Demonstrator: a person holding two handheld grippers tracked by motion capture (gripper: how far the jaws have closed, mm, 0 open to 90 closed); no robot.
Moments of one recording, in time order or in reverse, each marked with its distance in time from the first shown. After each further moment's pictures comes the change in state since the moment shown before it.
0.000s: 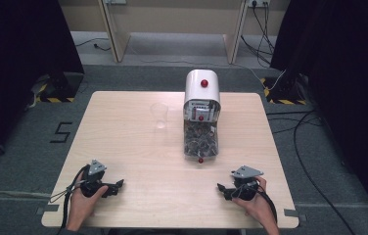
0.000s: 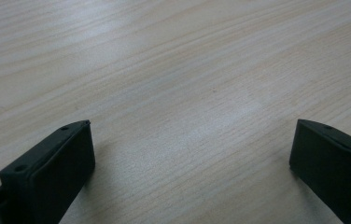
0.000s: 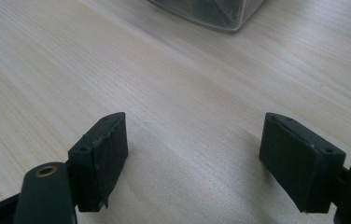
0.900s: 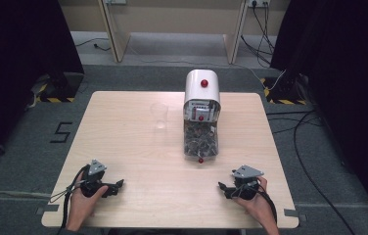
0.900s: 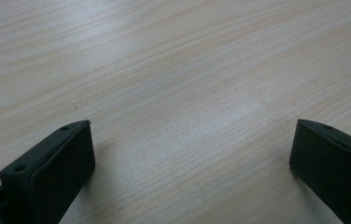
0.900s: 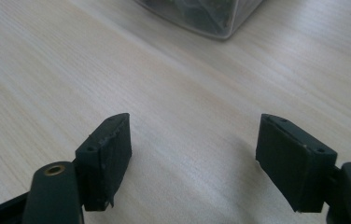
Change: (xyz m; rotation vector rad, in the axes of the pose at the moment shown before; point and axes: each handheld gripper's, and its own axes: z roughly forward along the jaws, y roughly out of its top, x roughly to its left) left arm 0.000 0.000 0.000 0.000 0.000 0.000; right arm -0.001 0.002 -0.003 -0.019 -0.032 -0.028
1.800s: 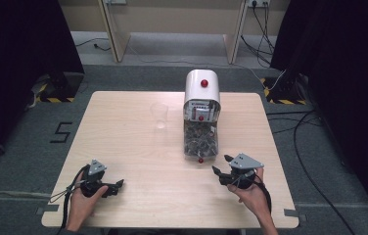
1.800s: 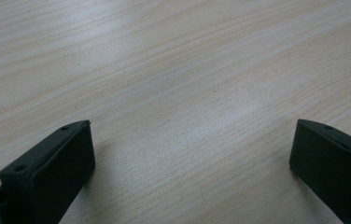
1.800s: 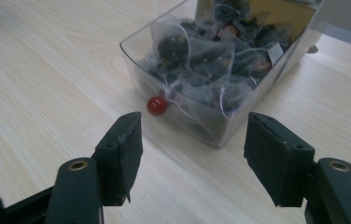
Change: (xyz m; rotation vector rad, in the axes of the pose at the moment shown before) left arm 0.000 0.000 0.000 0.000 0.000 0.000; right arm 0.007 0.049 -0.012 -0.191 -0.001 -0.055
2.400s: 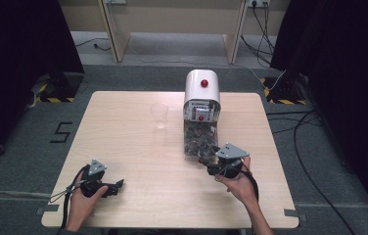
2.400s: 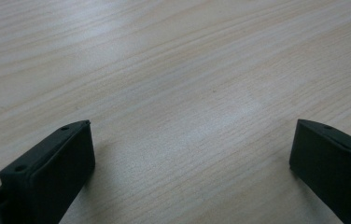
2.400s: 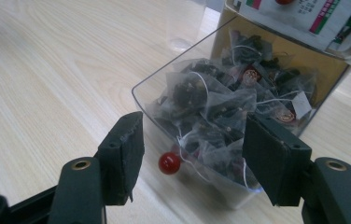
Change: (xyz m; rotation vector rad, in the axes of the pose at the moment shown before) left arm 0.000 0.000 0.000 0.001 0.000 0.003; right arm 0.009 0.033 0.030 -0.023 0.028 -0.041
